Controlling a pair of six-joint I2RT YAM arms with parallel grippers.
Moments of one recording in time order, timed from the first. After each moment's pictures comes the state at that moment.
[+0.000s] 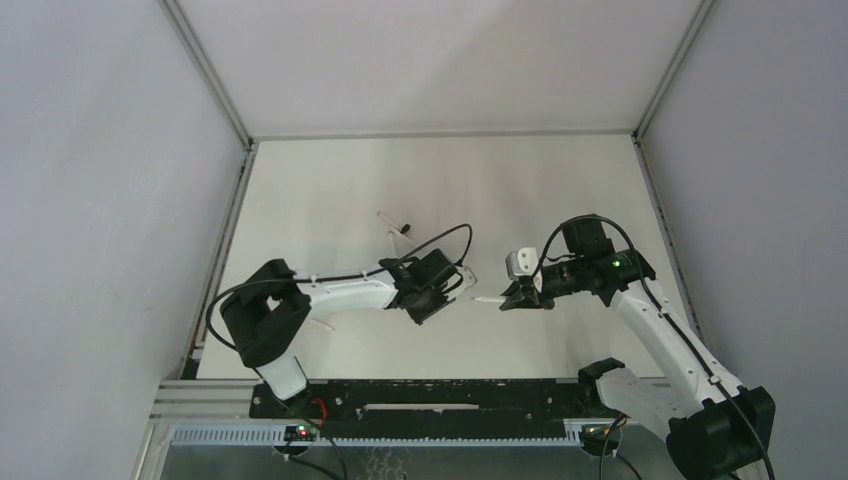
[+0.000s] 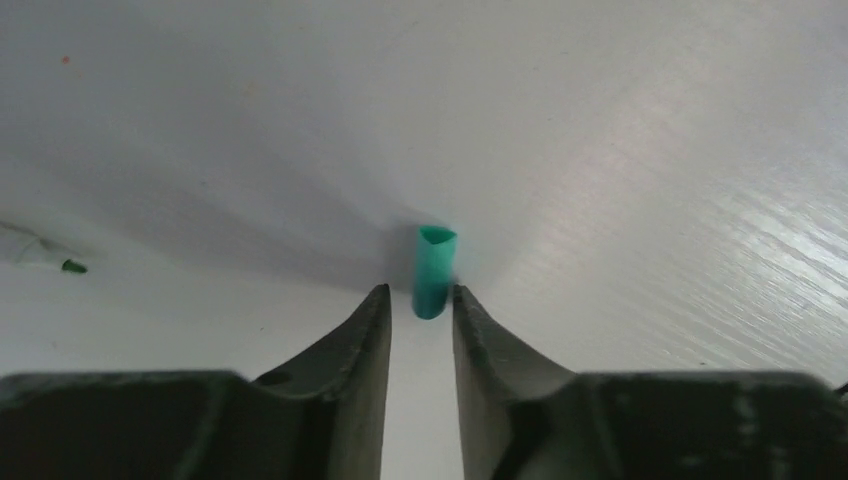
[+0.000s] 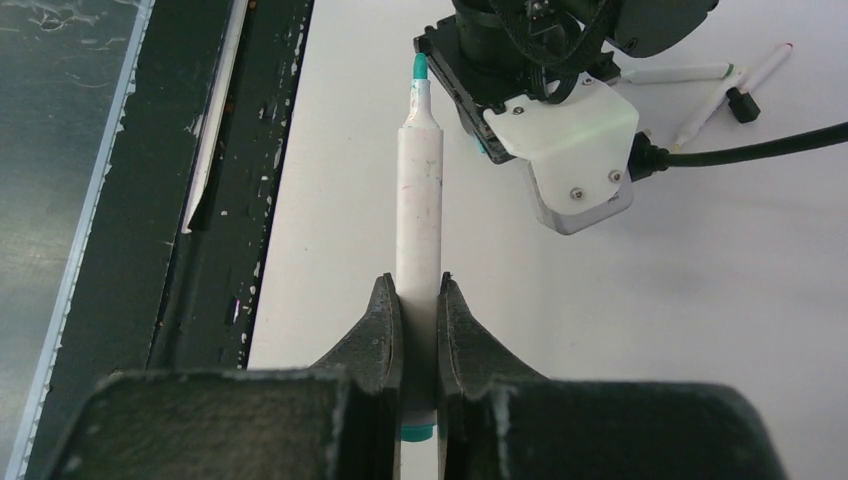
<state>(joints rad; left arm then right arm) -0.98 1.68 0.97 -0.46 -0.05 0.11 0.32 0.99 0.85 -0.90 -1.03 -1.11</state>
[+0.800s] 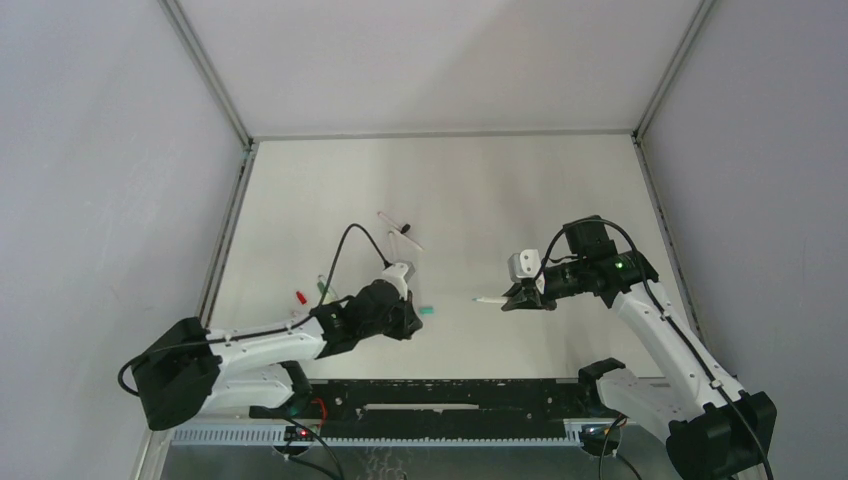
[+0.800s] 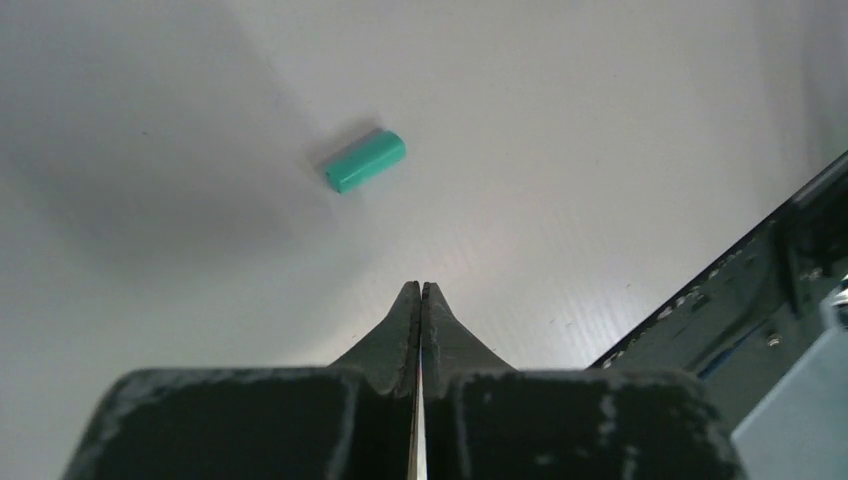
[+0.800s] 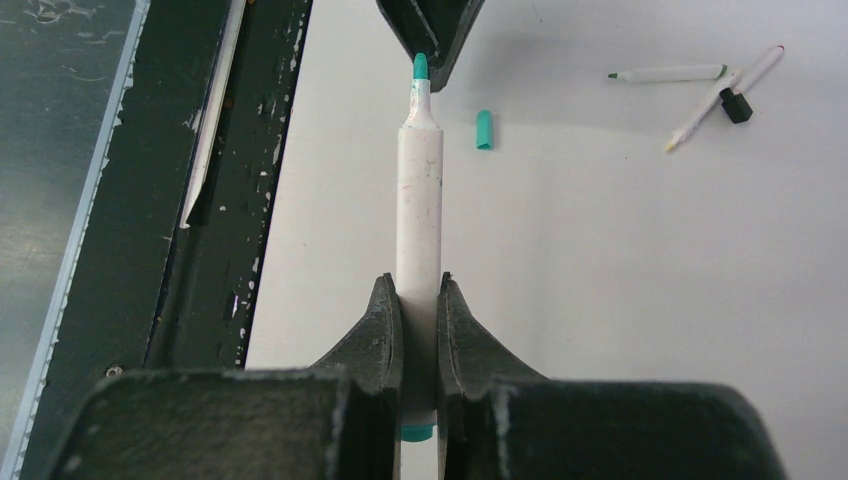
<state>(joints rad) -0.97 1.13 0.45 -0.03 -0.08 -0.60 0.31 0.97 0.85 -0.92 -1.03 -1.13</state>
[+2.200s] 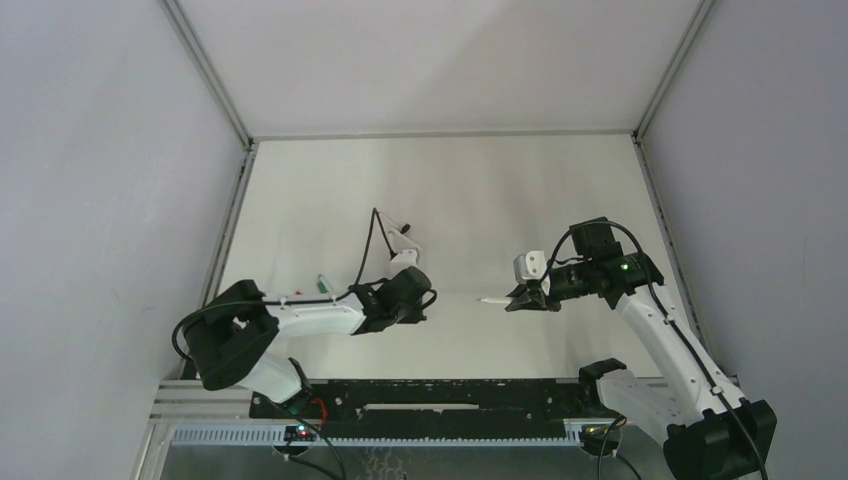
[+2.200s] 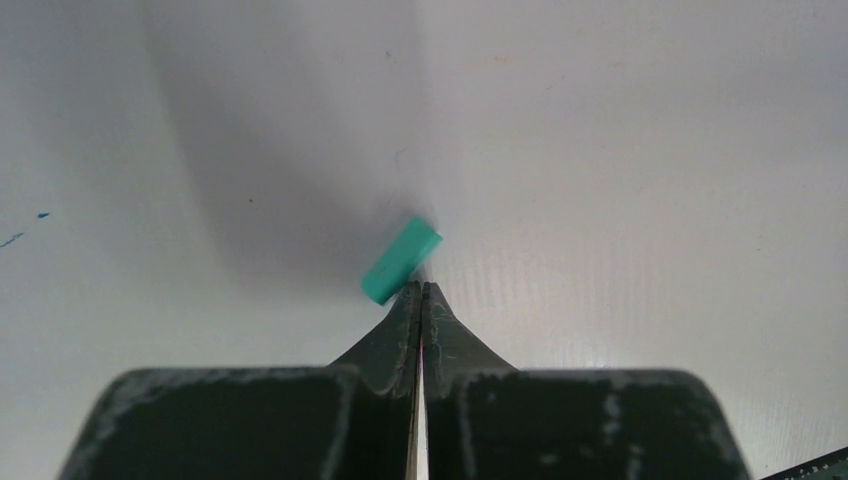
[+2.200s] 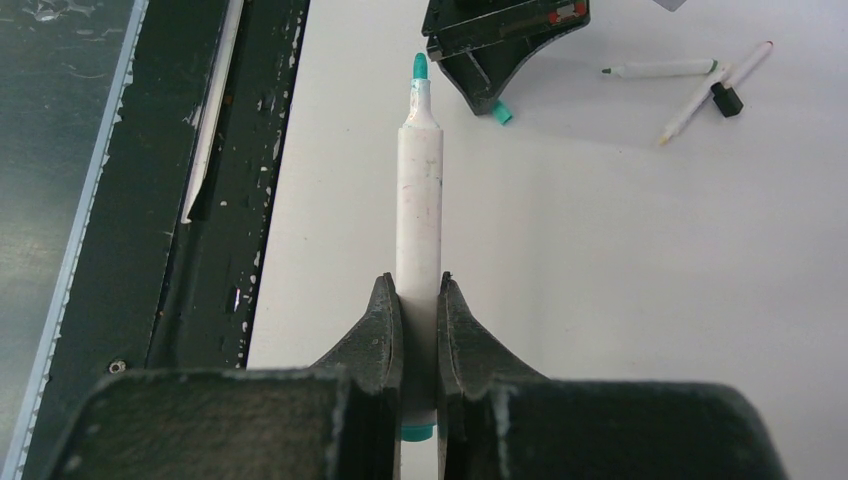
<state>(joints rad) -0.97 1.48 0.65 -0.11 -0.30 -0.85 0.27 0.95 0.85 -0.97 -1.05 -1.18</state>
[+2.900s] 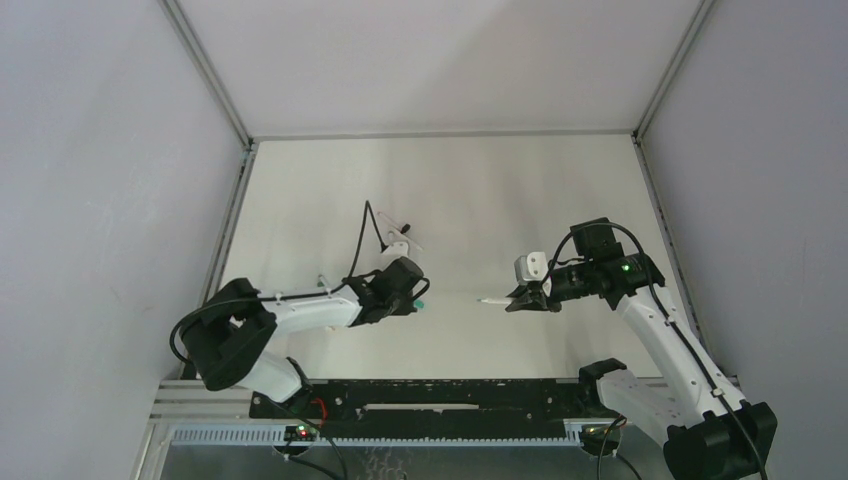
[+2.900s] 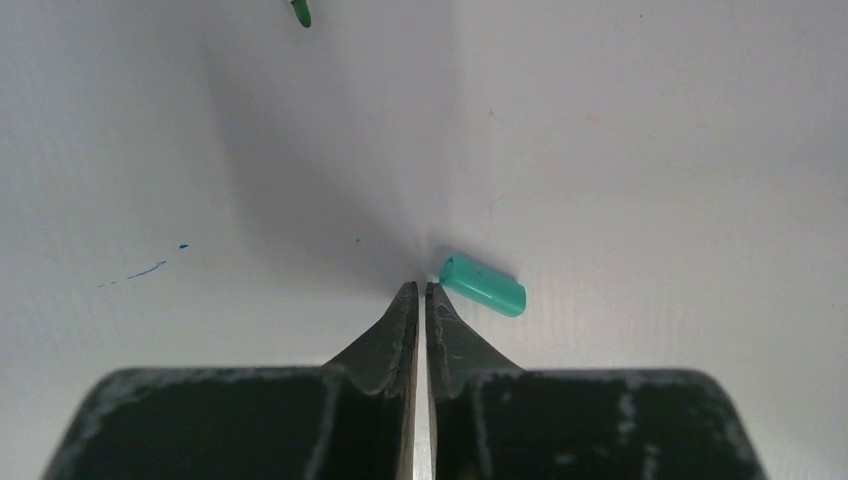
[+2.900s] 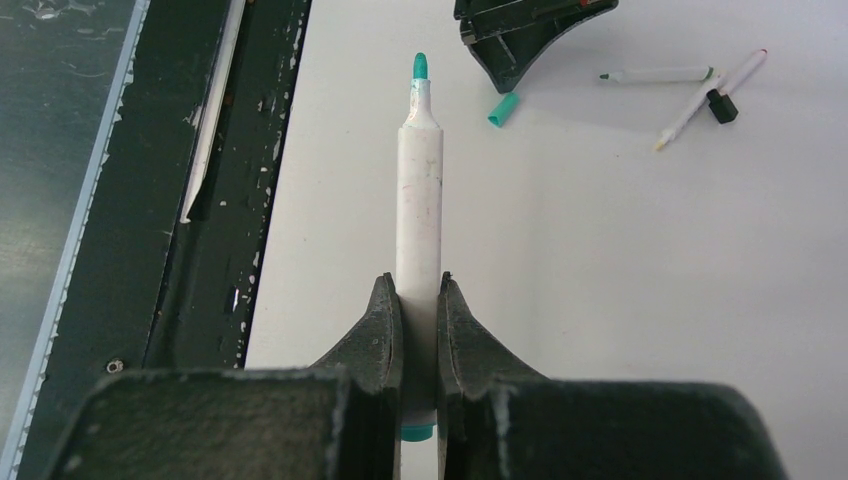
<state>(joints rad) -0.89 1.47 0.66 -0.18 -0.33 -0.78 0.27 0.94 0.85 -0.98 -1.06 -1.19</state>
